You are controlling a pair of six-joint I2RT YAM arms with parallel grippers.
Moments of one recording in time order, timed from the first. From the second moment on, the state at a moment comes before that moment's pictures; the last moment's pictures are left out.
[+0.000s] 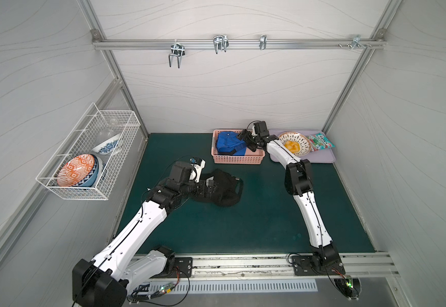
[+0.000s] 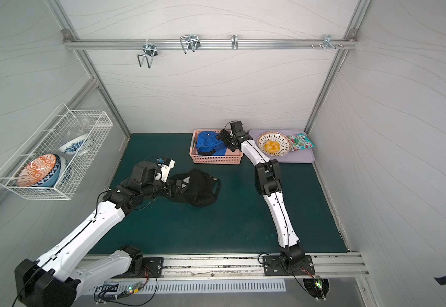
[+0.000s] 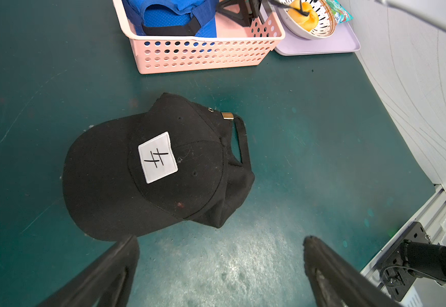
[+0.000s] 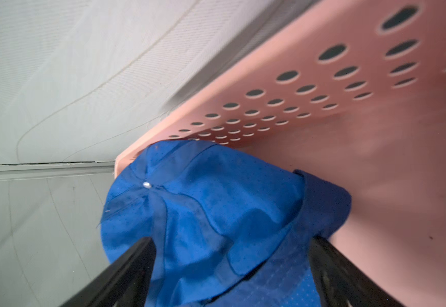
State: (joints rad) left arm -0.39 1.03 0.88 -0.60 0.24 -0.25; right arm 0.40 2.67 2.42 -0.42 -0.34 0.87
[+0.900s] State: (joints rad) left arm -0.39 0.96 1.07 -0.59 0.11 -0.08; right arm 0.41 2.34 2.34 -0.32 -0.54 0.85
